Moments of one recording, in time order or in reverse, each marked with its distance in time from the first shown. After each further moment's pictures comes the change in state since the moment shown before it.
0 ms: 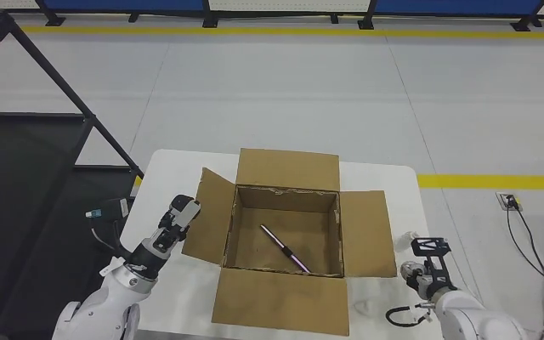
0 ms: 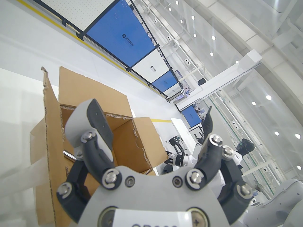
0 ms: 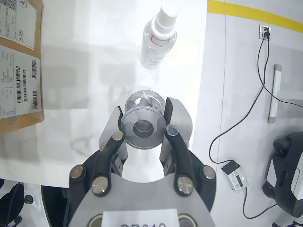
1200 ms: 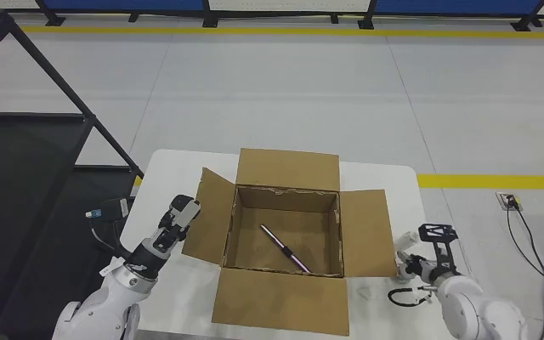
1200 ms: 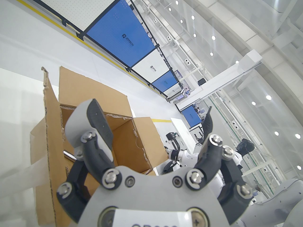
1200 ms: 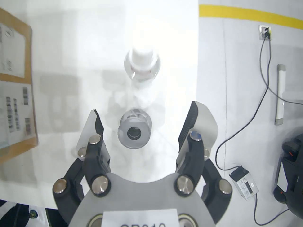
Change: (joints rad) left arm 0.000 0.000 0.000 0.000 0.000 0.000 0.000; right arm 0.079 -0.009 0.023 0.028 0.017 0.029 -0.077
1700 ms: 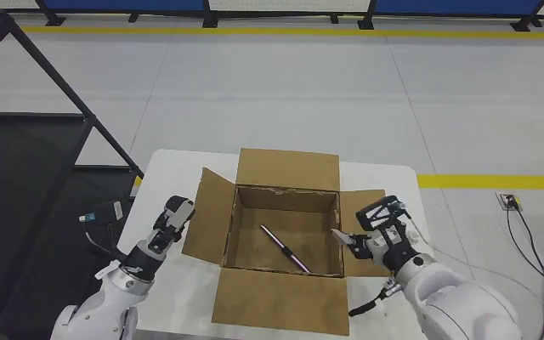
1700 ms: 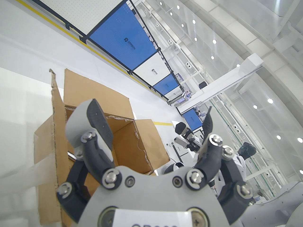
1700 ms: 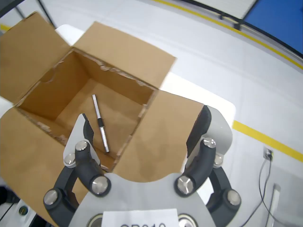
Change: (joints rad) left arm 0.030 0.003 -0.024 -0.005 -0.004 -0.004 0.041; right arm 0.244 -0.015 -0.308 -0.268 0.032 -0.269 0.070
